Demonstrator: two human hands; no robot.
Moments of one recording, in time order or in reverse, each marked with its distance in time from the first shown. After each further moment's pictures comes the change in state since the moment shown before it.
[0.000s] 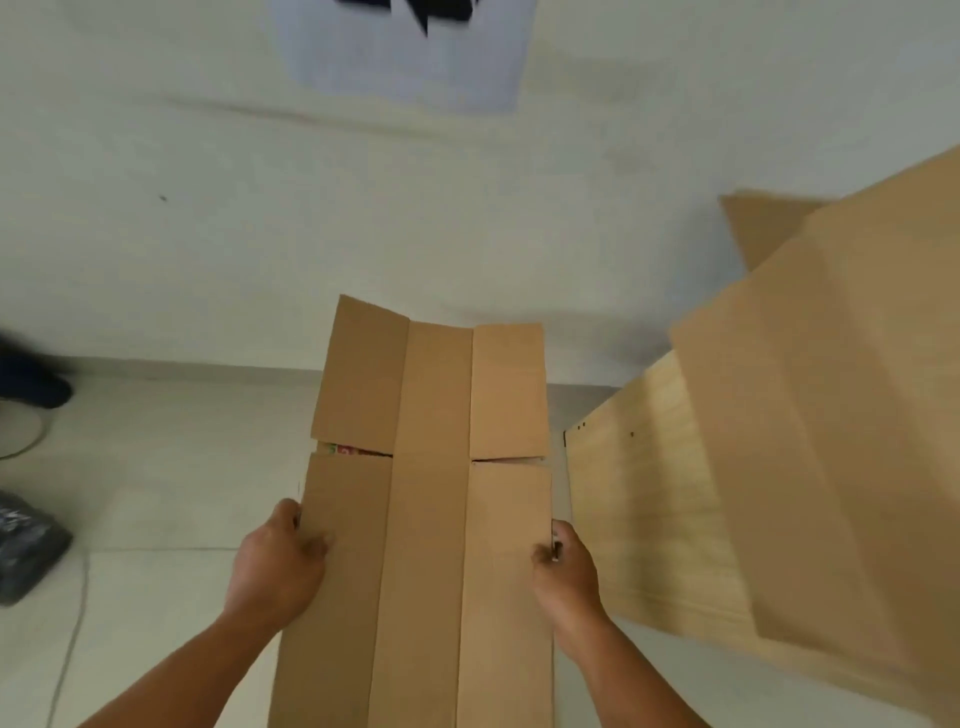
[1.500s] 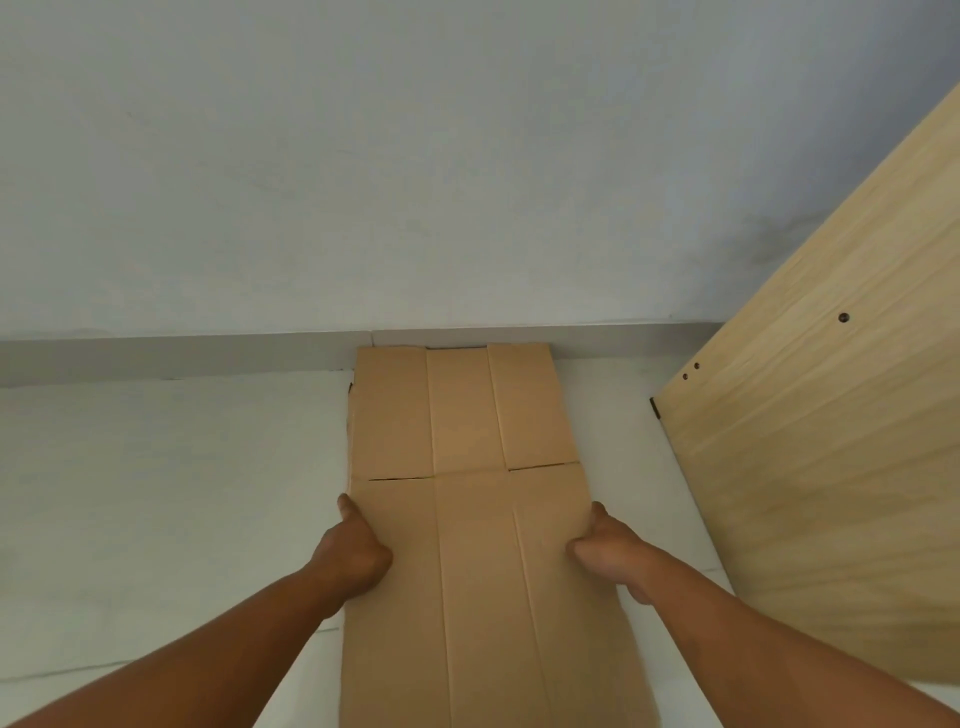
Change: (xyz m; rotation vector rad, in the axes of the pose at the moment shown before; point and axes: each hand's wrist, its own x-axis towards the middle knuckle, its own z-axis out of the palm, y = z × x) left_hand 0.298 -0.150 0.267 0.096 -0.328 0.029; right_hand 0.316 0.170 0.184 -0.403 -0.189 0.102
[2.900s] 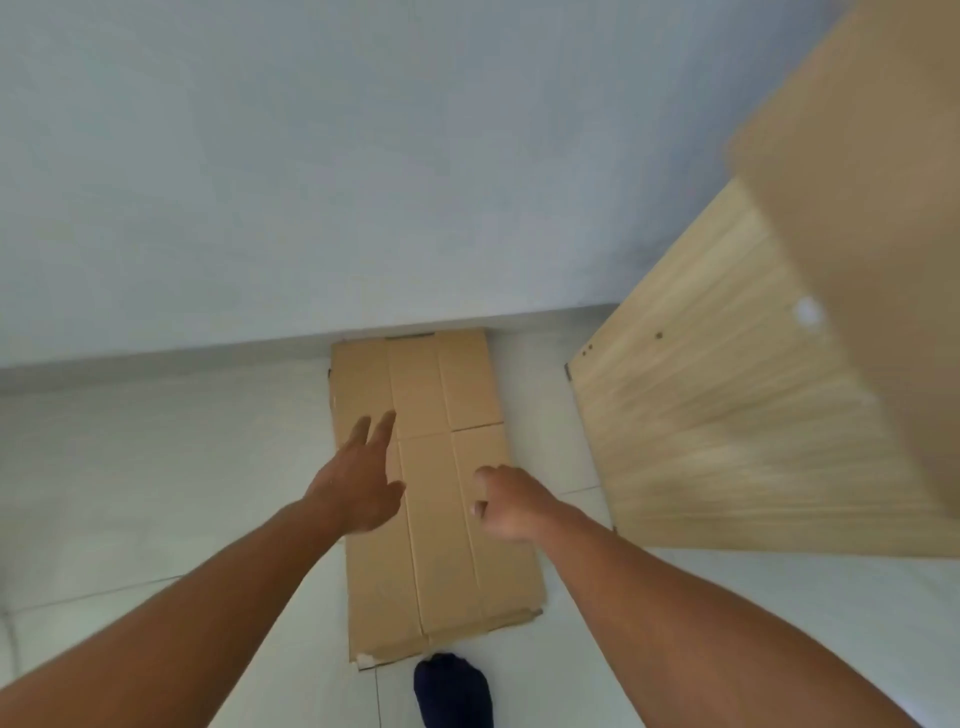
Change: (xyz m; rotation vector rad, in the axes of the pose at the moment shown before) left_hand -0.191 0.129 -0.095 0.509 -0.005 0.419; right_hand -0.223 -0.081 -0.071 -0.484 -0.064 -0.324
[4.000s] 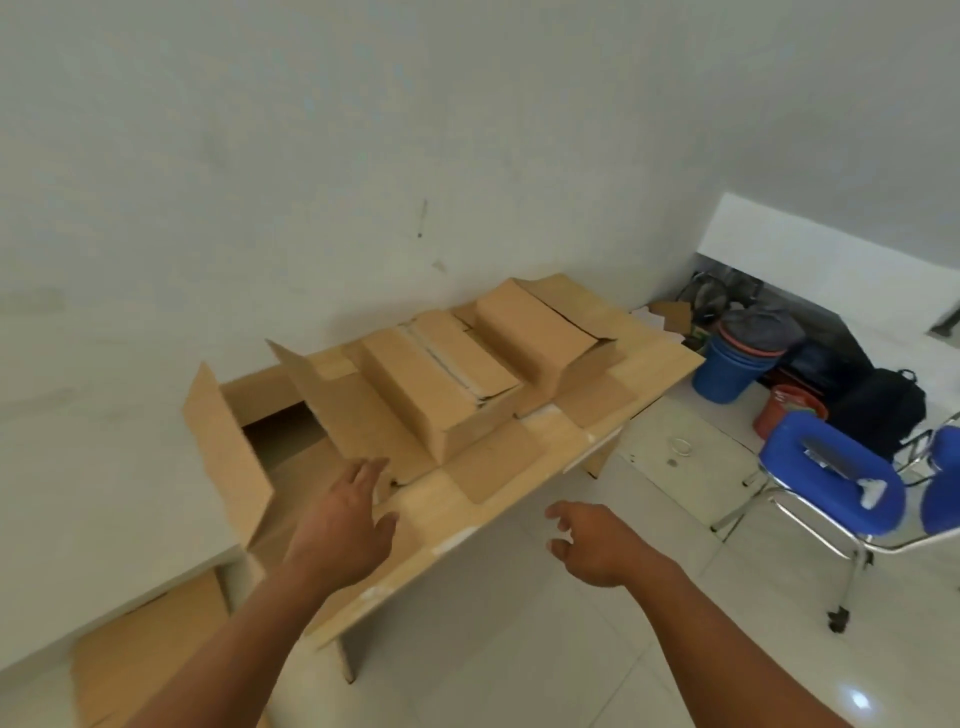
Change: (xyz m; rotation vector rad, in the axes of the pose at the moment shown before) left_hand -0.412 0.689 -0.149 0.086 0.304 0.502; right_hand -0.741 0.406 -0.252 0.352 0.538 0.302
